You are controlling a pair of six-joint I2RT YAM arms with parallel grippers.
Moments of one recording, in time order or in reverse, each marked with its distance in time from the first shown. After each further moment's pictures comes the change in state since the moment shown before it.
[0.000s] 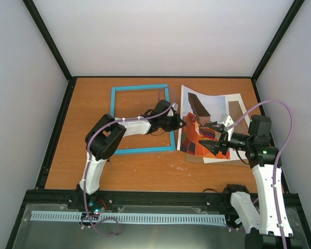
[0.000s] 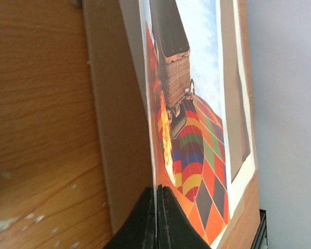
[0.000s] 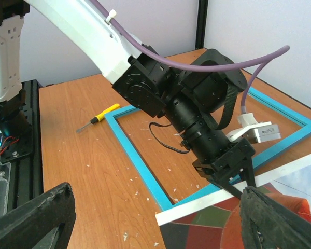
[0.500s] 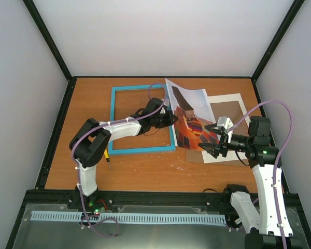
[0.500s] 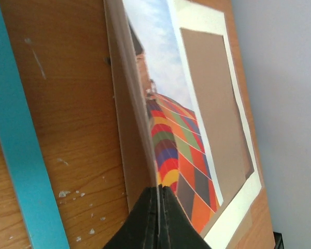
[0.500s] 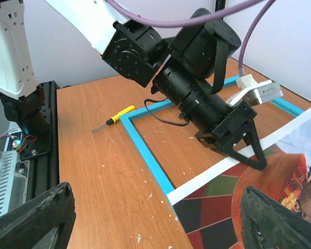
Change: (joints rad) left arm 0.024 -0.205 -0.121 -0.024 -0.159 0.056; right arm 0.000 0.000 0.002 -0.054 -0.056 -0.045
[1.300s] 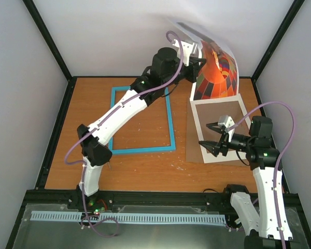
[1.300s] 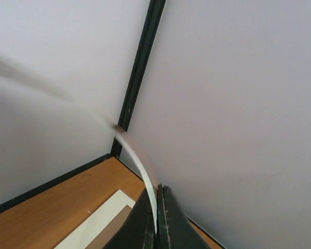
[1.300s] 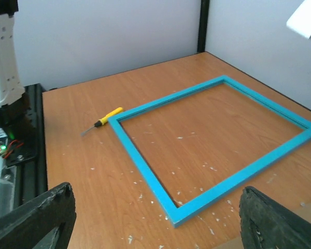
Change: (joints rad) left arm -0.107 0.151 1.106 -0.454 -0.151 0.573; right arm 0.000 -0.032 0.000 0.075 0.073 0.097
